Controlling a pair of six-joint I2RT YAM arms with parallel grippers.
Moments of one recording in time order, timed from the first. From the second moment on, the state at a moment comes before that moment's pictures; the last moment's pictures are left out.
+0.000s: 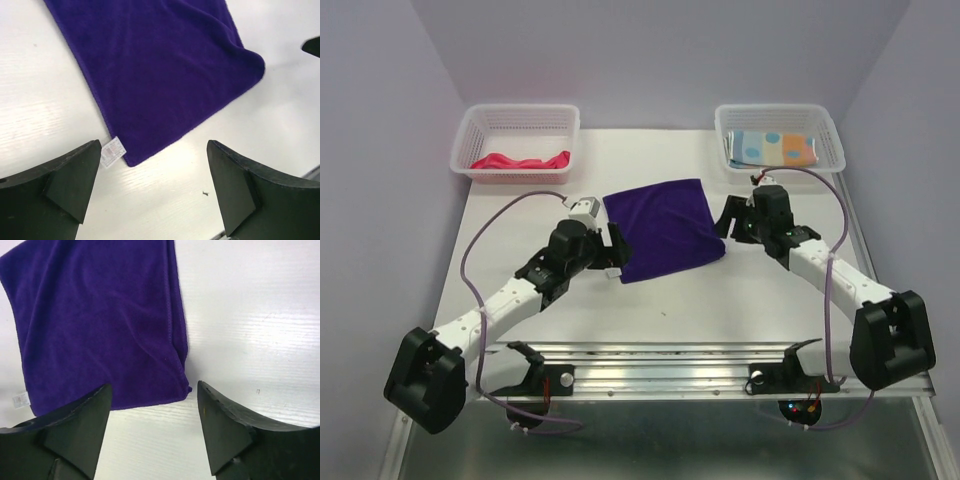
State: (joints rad) left arm -0.57 1.08 0.56 0.01 0.05 -0.53; right arm 0.31 1.32 0.81 -0.17 0.00 0.44
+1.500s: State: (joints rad) left arm -0.28 2.11 1.49 -0.22 0.01 -0.42; right arm 0.33 2.31 1.92 -0.40 0.05 0.23
